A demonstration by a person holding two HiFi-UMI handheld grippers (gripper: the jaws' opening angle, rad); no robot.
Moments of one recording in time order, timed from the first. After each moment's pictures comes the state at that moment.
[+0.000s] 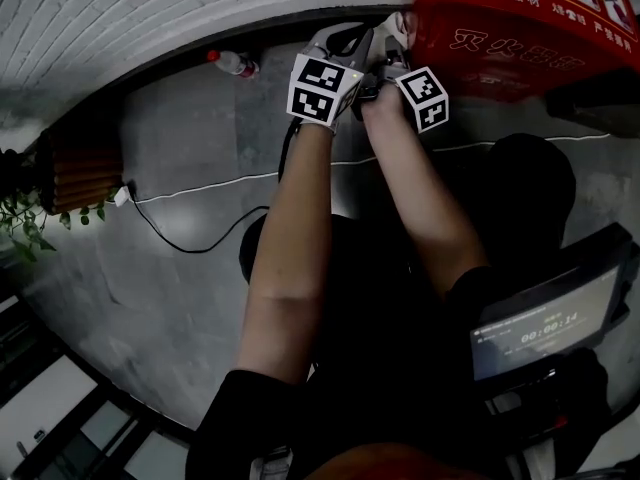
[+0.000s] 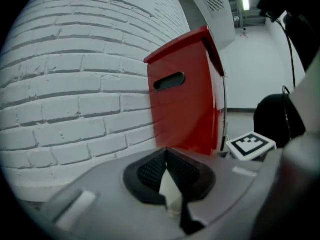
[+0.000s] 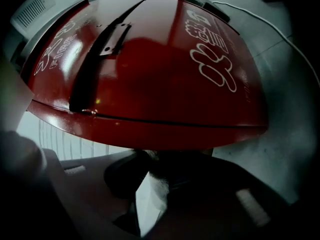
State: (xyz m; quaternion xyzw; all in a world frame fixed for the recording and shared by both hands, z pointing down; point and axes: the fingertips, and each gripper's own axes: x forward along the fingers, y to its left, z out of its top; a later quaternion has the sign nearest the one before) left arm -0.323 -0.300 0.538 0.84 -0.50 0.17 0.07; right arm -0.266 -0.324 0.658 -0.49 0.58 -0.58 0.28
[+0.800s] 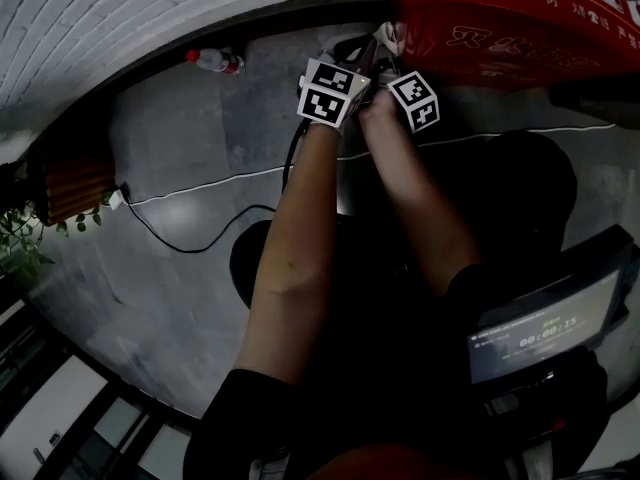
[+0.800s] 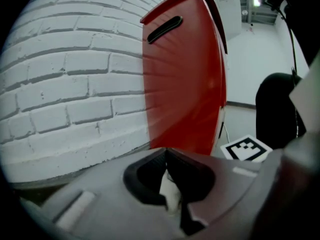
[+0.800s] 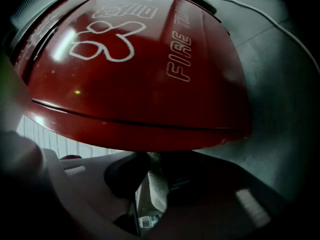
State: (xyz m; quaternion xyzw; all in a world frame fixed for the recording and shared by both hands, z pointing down) left arm -0.299 -0.306 0.637 0.84 -0.48 0.22 0.13; right arm -0.262 -0.316 0.763 -0.51 0.57 -0.61 0.23
